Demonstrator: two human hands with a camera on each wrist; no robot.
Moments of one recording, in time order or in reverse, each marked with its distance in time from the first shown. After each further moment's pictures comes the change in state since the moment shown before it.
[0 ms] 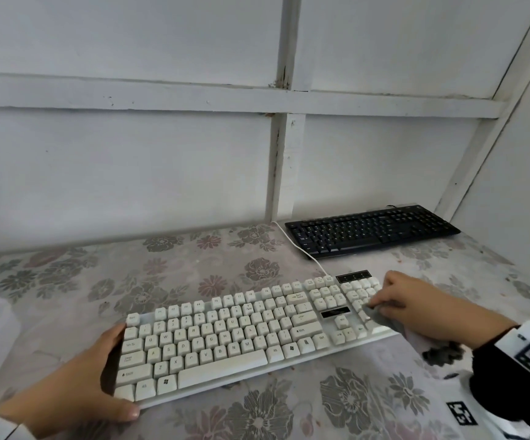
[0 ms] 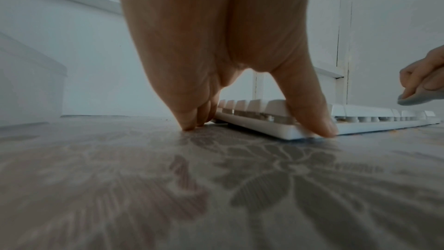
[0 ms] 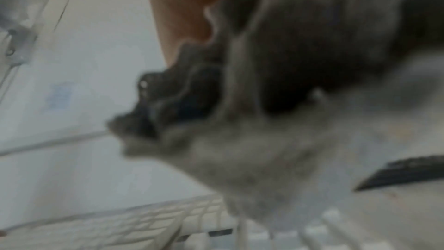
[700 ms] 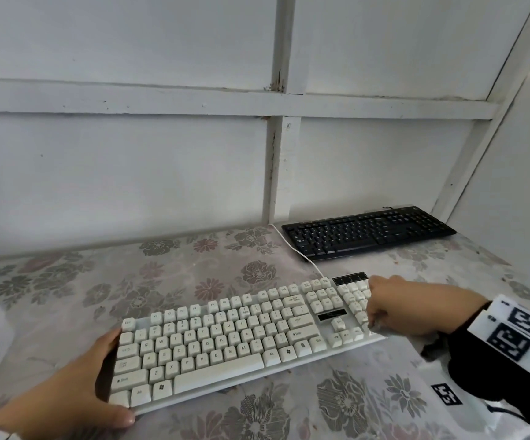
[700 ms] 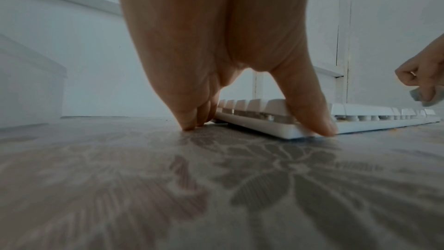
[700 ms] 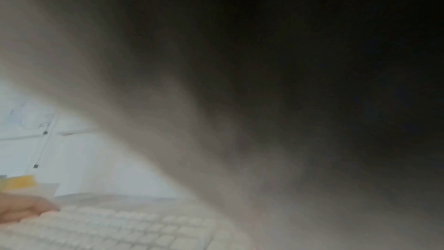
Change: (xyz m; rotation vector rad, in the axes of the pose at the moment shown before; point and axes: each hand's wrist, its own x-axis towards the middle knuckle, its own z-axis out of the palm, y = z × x) left_hand -0.001 0.003 -0.001 0.014 -0.029 -0.050; right_hand 0.004 -0.025 -0.015 -0.270 -0.207 0.012
